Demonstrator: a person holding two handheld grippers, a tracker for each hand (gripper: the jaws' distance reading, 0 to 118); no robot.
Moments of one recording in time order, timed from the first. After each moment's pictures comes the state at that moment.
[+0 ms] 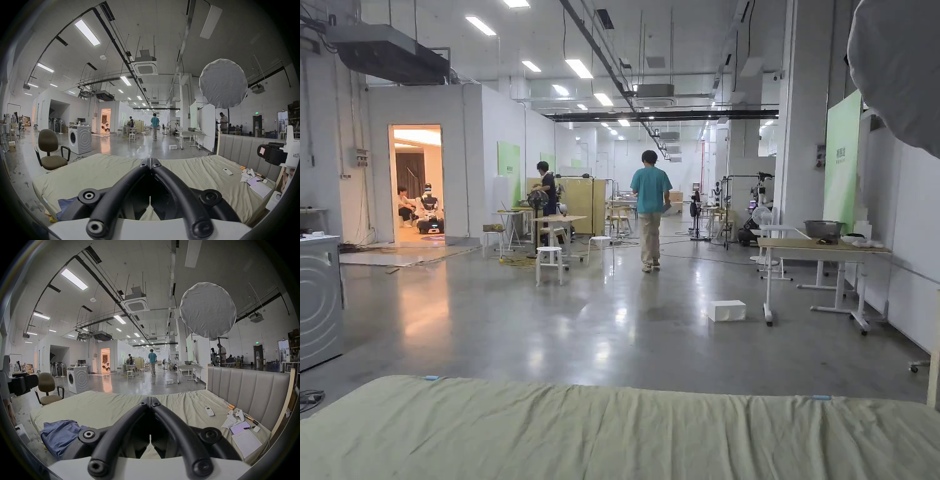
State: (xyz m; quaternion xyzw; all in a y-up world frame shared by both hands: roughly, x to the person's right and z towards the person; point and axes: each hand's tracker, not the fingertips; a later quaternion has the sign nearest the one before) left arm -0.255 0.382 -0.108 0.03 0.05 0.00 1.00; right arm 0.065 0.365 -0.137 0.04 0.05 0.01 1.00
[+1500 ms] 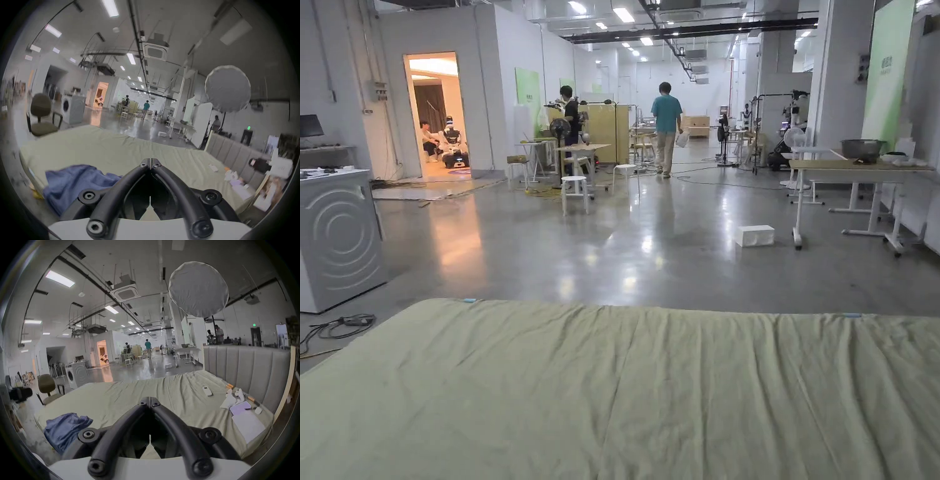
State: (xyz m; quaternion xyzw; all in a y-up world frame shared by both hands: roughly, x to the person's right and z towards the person) left arm -0.330 0.343 -0.096 -0.05 0.00 0.08 1.00; right arm 0.112 0.324 -0.147 -0.05 0.04 -0.03 1.00
